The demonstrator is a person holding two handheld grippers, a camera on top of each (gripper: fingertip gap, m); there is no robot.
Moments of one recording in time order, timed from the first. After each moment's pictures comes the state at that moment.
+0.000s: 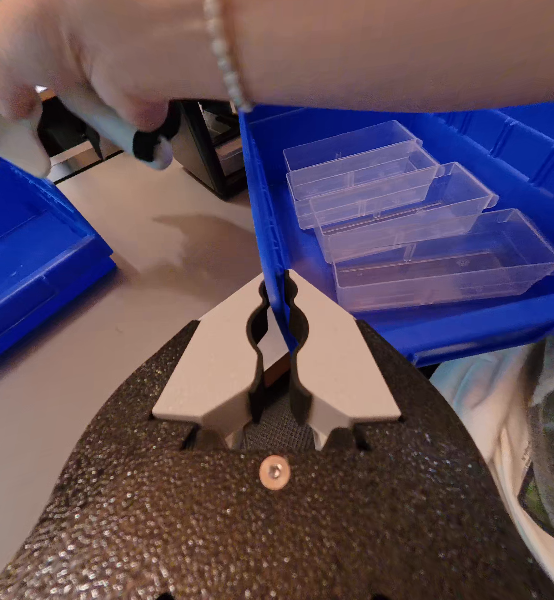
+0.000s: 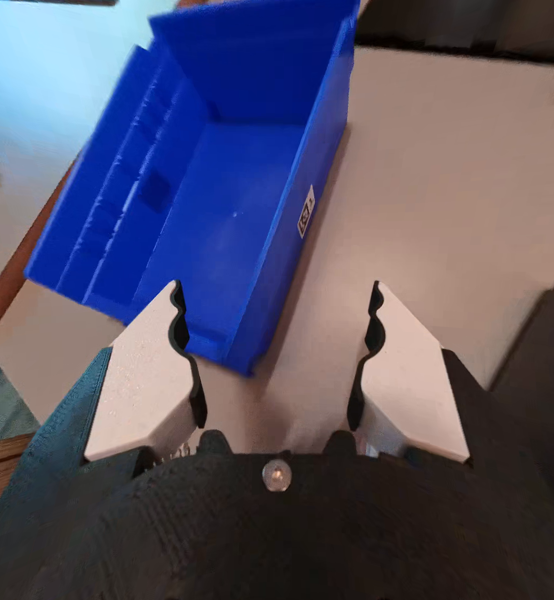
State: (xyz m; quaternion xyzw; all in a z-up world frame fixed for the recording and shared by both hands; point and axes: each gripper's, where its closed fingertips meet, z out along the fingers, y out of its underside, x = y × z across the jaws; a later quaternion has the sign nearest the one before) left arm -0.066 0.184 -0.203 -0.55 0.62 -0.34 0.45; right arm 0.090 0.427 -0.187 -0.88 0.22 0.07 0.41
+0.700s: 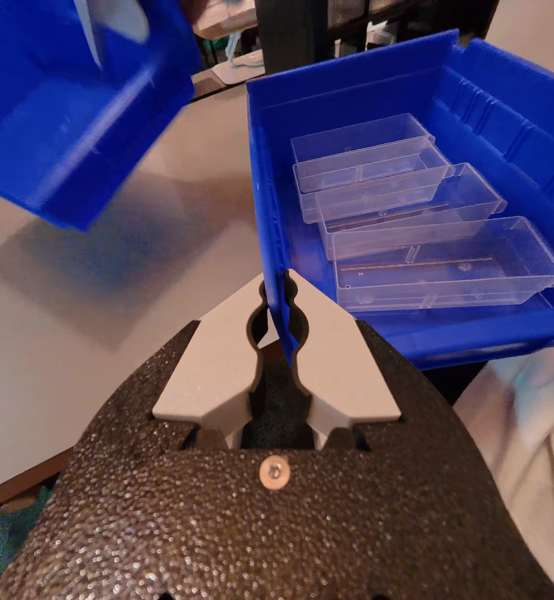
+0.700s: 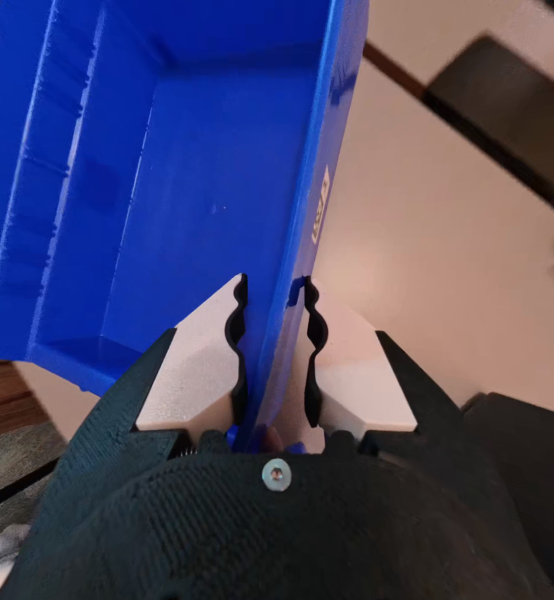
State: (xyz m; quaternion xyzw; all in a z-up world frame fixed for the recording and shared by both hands) left arm -0.135 0.261 -0.204 -0.62 0.56 -0.29 0.46; right arm 0.074 0.477 -0.142 -0.94 0.06 0.04 0.34
